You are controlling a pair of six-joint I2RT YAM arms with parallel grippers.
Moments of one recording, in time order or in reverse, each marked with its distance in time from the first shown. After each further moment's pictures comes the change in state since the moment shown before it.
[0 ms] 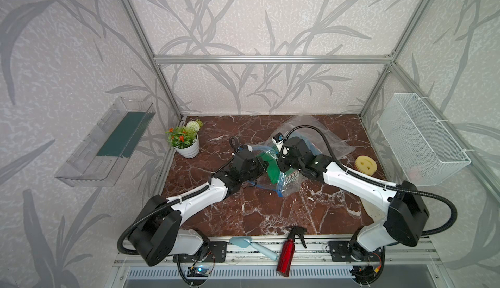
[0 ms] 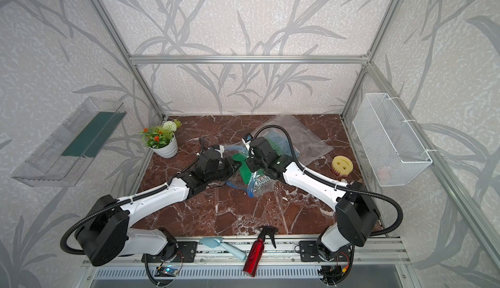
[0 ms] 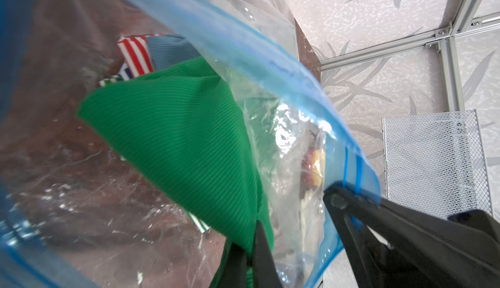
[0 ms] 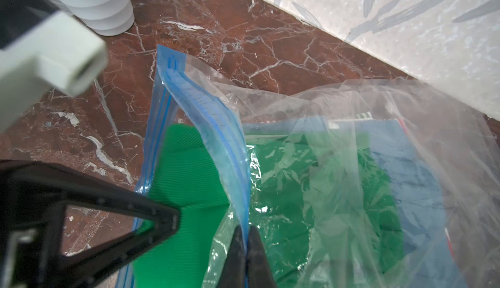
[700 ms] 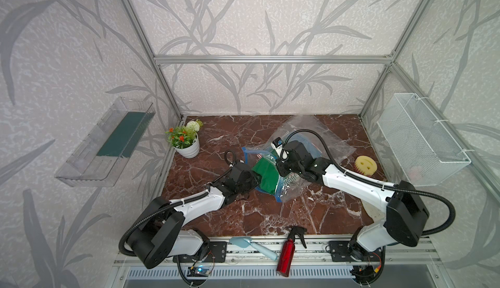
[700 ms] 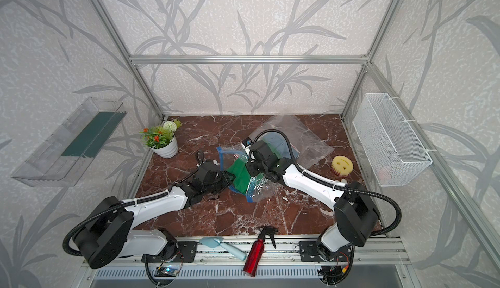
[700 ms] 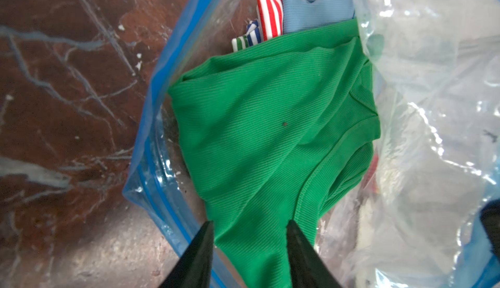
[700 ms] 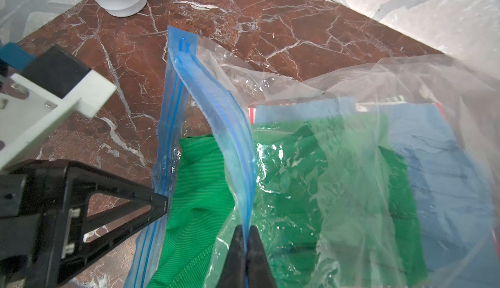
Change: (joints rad) left arm 0.006 0.005 -0.182 0.015 -0.047 -0.014; right arm 0.001 0.000 -0.048 0.016 -0.053 0.018
